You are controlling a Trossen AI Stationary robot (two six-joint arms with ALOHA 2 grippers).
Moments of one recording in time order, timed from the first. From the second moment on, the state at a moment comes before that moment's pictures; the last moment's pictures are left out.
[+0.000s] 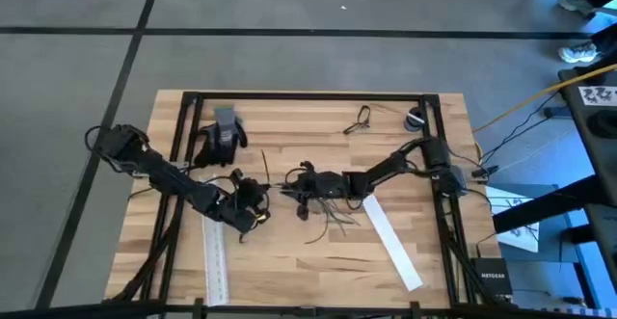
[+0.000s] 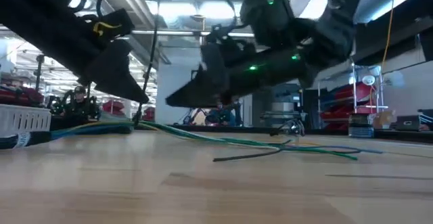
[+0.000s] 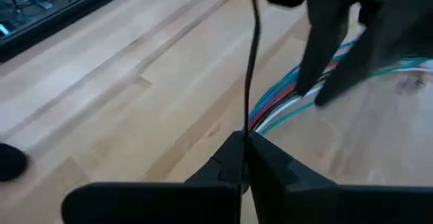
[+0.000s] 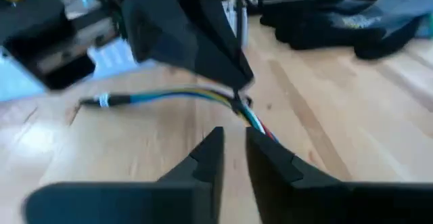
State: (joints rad) left arm -0.46 1.52 0.58 -0.01 -0.95 -0.75; right arm 0.10 2.15 1.01 0.84 0.14 0.17
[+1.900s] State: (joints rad) left arm -0.45 1.40 0.58 -0.26 -1.03 -0.88; right arm 0.13 2.35 1.29 0.67 0.29 0.18
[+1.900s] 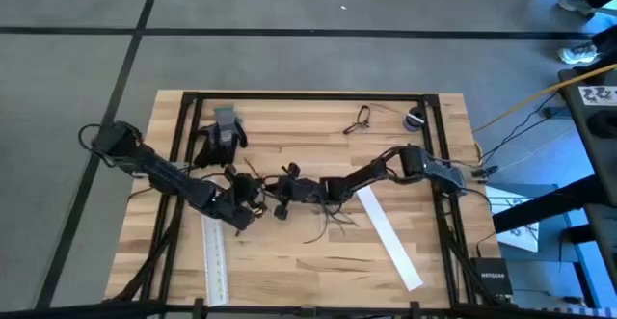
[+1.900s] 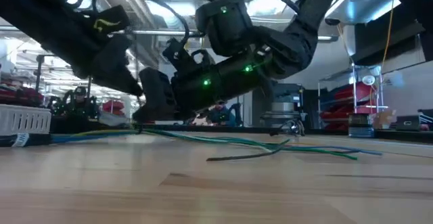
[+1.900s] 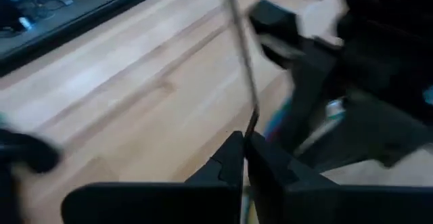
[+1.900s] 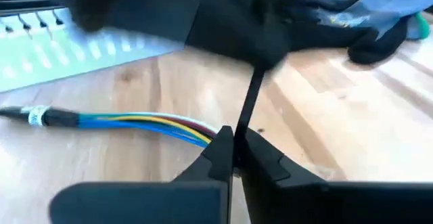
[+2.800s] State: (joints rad) left arm -0.44 1.02 0.63 -0.55 -1.03 -0.74; right arm 0.16 2.35 1.28 0.62 0.29 0.15
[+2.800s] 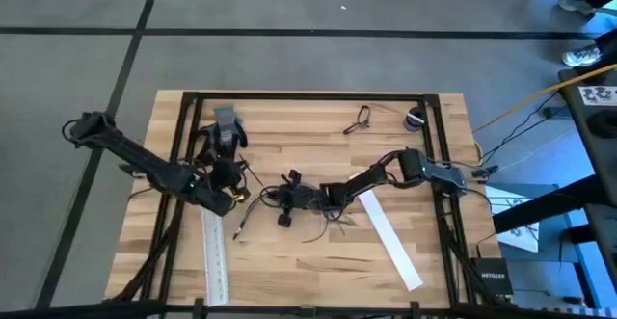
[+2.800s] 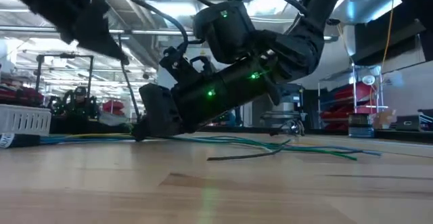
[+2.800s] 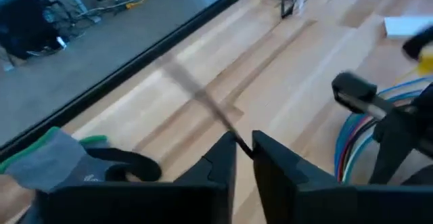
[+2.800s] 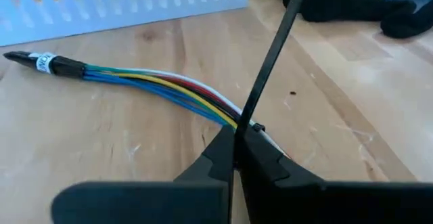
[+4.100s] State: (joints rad) left arm -0.29 1.44 0.35 0.43 -0.48 -0.41; right arm 0.16 2.35 1.28 0.62 0.29 0.10
